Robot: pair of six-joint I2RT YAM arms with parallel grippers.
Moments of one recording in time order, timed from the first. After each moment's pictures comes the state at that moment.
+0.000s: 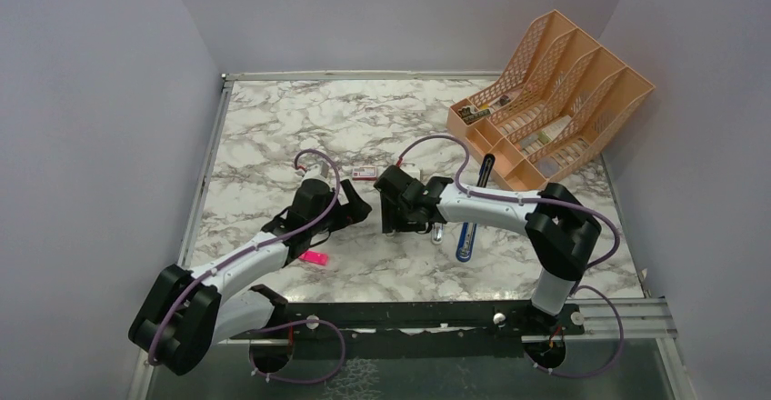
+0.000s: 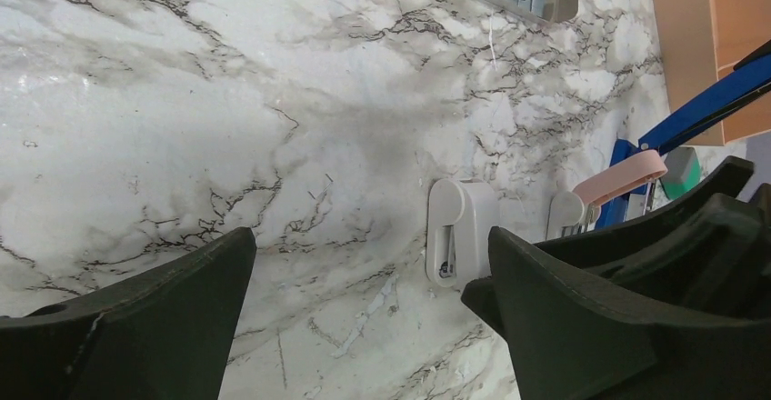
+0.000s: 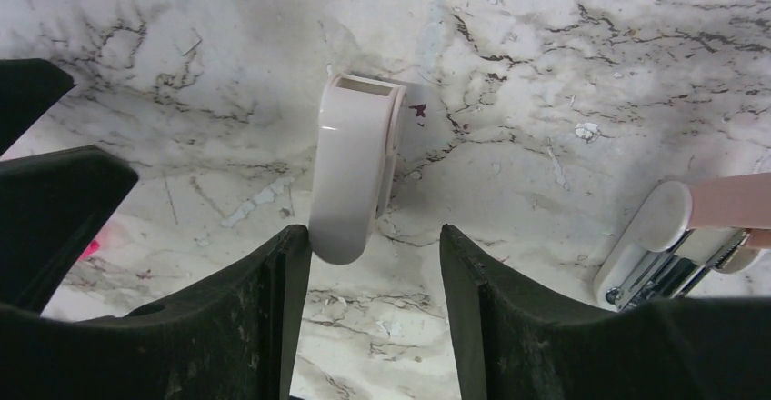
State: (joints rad) left arm -0.53 1.10 0.40 0.09 0.01 -0.79; right arm 0.98 1.75 1.18 -0.51 0.17 0.82
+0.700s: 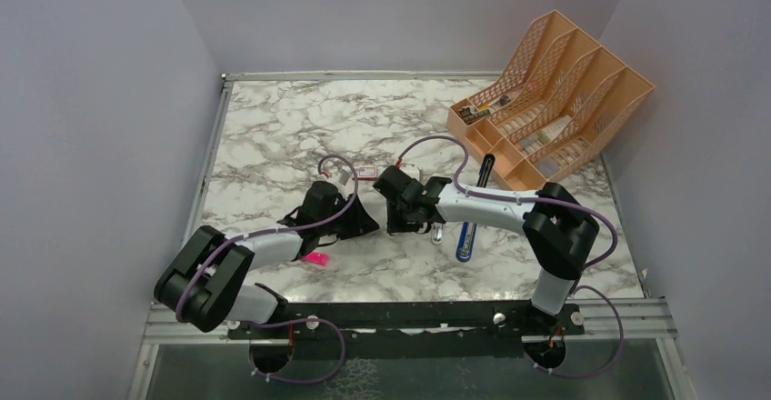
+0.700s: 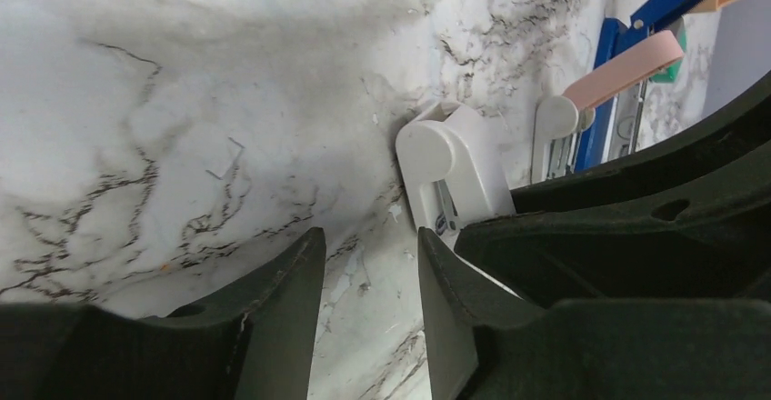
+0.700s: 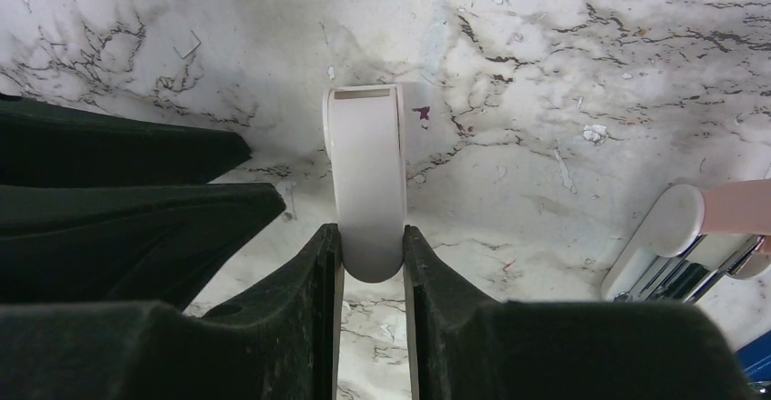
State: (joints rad) left arm -0.53 1.33 0.37 0.30 0.29 -0.76; right arm 0.98 1.78 1.18 -0.51 0.17 0.84
